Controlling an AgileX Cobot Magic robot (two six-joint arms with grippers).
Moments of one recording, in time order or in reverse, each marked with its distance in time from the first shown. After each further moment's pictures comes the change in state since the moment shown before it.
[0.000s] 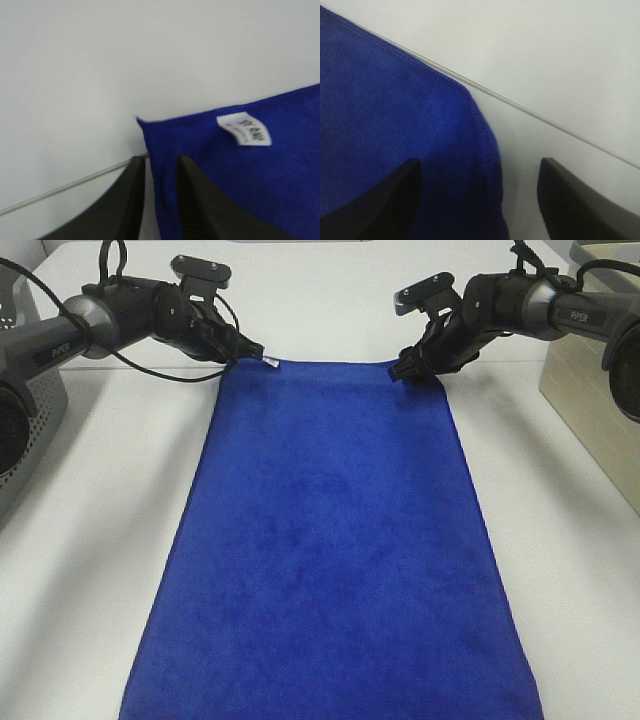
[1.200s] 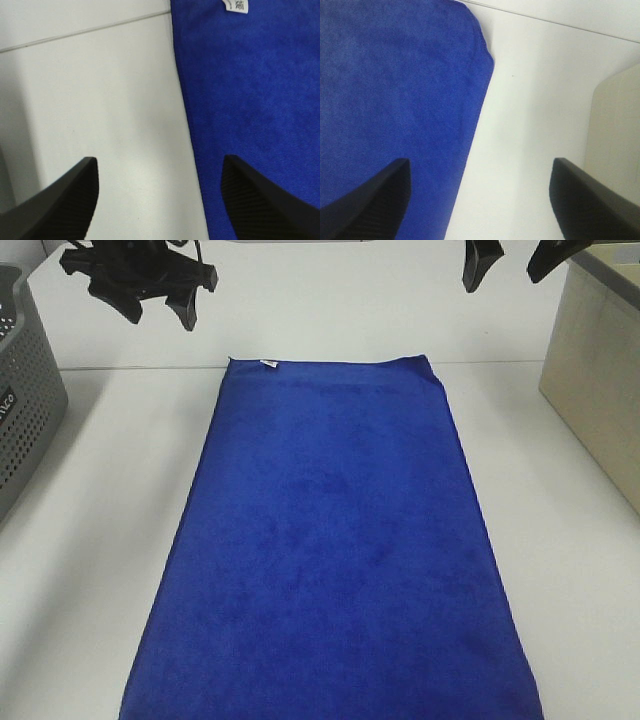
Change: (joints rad) left arm 0.000 -0.333 0.000 0.035 0.796 -0.158; right arm 0.000 -0.477 0.000 -0.021 0.788 0.268
